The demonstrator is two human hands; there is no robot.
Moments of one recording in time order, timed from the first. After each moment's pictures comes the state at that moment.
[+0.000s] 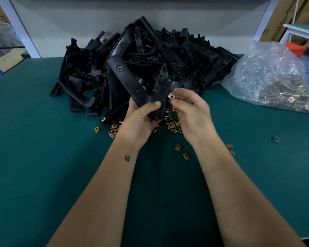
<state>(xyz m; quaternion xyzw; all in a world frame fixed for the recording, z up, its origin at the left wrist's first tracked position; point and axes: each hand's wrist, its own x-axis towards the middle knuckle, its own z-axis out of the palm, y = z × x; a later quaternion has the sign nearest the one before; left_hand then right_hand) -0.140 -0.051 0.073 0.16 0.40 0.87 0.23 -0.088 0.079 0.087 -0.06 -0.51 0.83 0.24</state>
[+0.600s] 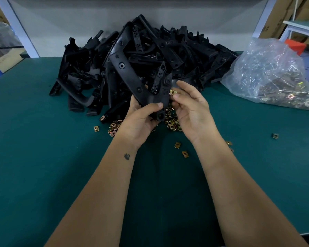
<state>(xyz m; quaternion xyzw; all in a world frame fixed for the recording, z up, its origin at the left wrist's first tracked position) -0.137 -0.052 0.074 0.18 0.46 0.84 0.23 -0.087 0.080 0.092 -0.04 -0.44 0.87 0.22</state>
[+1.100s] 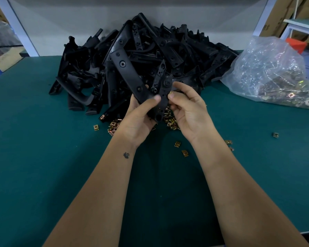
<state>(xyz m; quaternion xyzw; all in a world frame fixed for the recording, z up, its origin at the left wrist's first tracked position) -0.138 -0.052 0.074 0.19 0.46 0.84 0.23 -0.088 0.076 0.090 -0.06 -0.47 0.86 0.20</state>
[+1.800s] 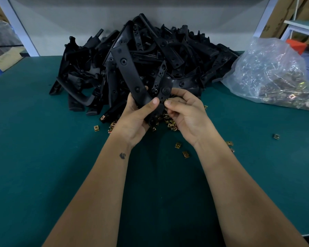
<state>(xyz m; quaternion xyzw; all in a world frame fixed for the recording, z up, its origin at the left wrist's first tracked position) -0.143 -0.062 0.074 0.19 0.48 0.83 0.24 -0.083 0.077 0.091 -0.05 -0.55 0.82 0.16</state>
